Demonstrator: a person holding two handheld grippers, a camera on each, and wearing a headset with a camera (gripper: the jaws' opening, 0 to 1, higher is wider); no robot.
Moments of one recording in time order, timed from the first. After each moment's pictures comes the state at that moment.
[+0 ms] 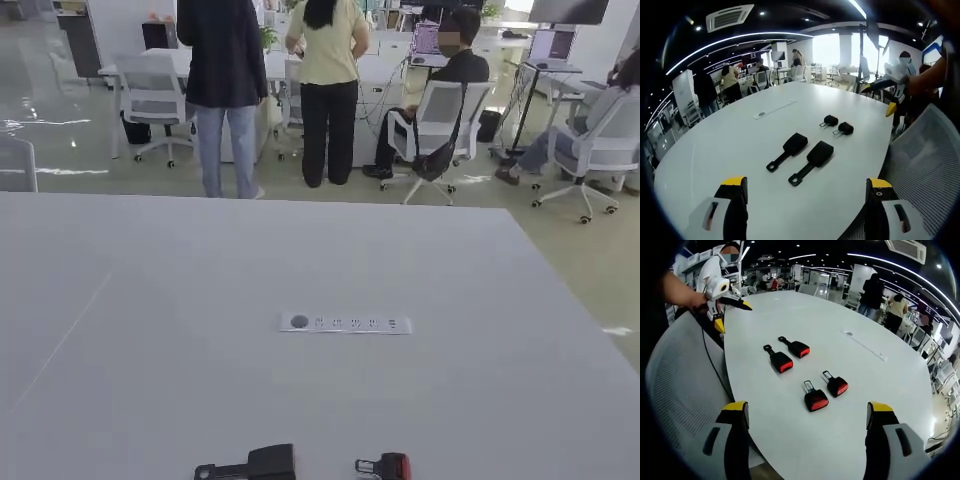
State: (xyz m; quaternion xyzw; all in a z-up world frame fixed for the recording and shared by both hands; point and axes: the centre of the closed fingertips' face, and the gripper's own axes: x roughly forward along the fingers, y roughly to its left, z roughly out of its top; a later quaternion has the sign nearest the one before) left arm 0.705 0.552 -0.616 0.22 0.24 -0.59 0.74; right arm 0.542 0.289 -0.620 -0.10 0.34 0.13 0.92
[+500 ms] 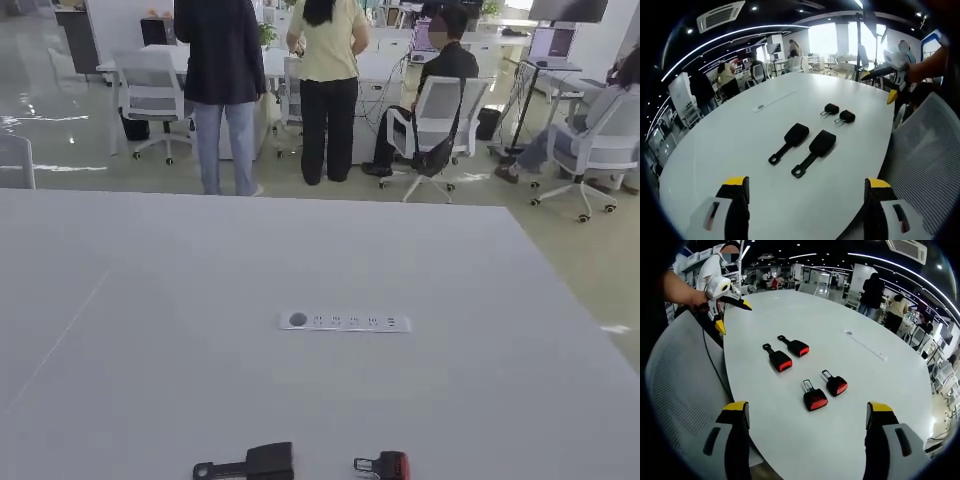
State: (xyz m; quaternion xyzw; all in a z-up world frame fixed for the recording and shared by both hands) left arm 0.708 0.558 -0.629 0.26 0.26 -0.58 0.73; right arm 0.542 0.287 -0.623 -0.10 0.35 0.12 0.92
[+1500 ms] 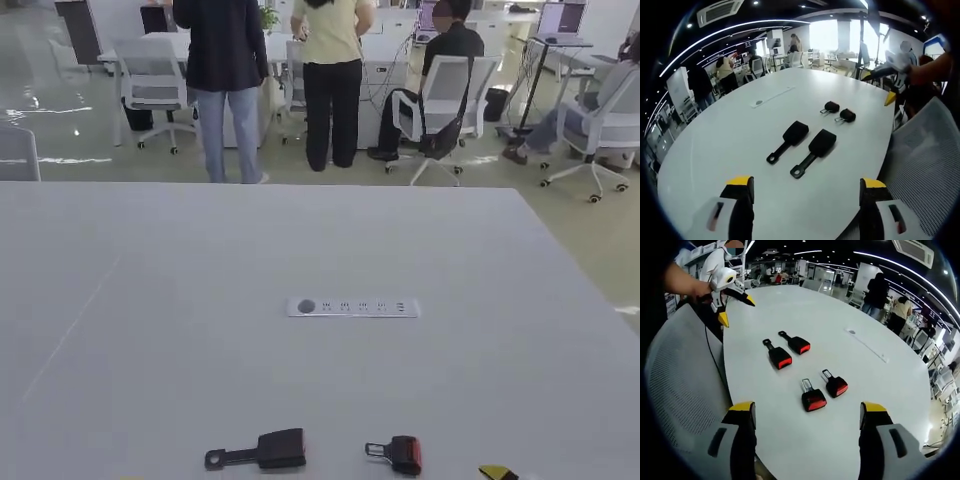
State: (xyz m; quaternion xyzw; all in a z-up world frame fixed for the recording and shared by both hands) left arm 0.712 0.550 -0.632 0.26 0.28 -0.59 0.71; right arm 0.553 0.287 -0.629 -0.13 0.36 0.14 0.91
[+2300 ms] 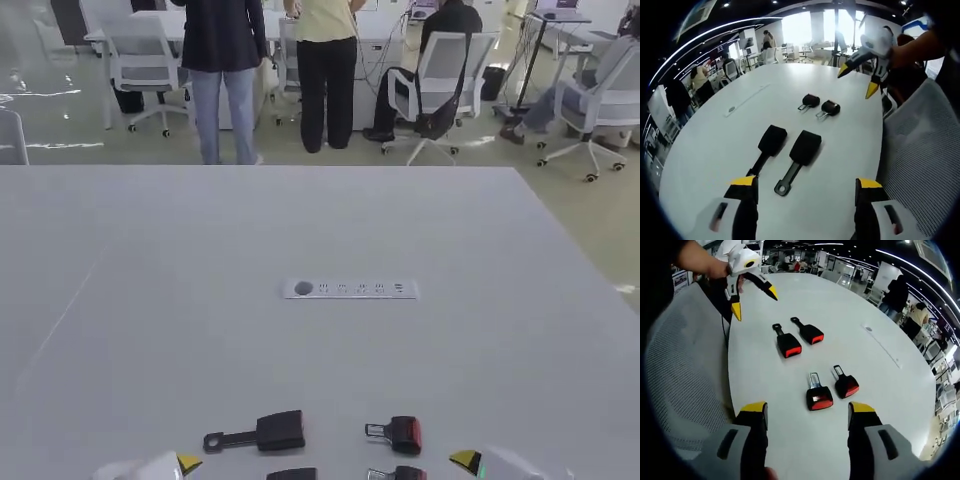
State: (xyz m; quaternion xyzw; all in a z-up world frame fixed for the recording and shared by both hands) left arm 0.694 0.498 -0.665 0.32 0.28 -0.65 0.63; right arm 0.565 0.295 -0.660 -0.18 0.40 0.20 0.88
